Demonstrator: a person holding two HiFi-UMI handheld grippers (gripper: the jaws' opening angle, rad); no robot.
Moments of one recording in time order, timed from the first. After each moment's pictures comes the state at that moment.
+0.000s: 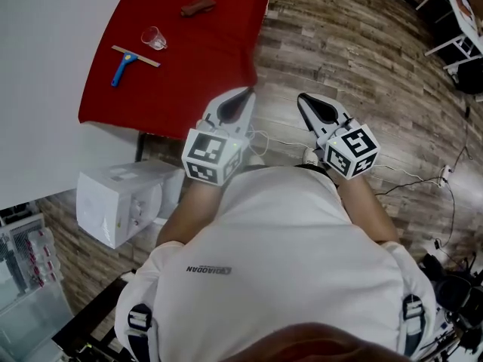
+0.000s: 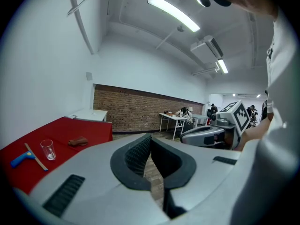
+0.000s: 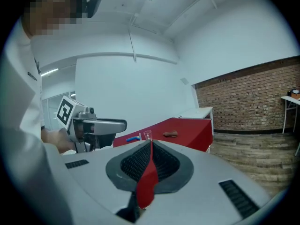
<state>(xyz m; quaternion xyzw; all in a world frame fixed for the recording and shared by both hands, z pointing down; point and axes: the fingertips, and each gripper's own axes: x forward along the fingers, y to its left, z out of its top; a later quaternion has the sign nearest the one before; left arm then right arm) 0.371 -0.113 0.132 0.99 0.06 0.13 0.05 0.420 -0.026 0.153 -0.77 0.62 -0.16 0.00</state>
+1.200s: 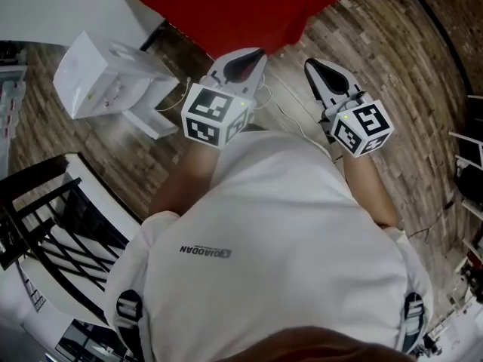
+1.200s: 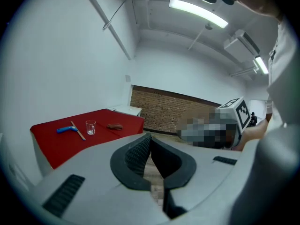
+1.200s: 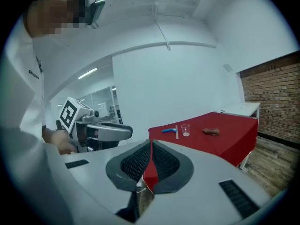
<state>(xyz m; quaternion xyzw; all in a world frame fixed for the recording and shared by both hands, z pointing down) 0.290 -0.107 0.151 0.97 -0.17 0.13 0.12 0.360 -0.060 0.151 -0.58 0.80 -0.15 -0.05</state>
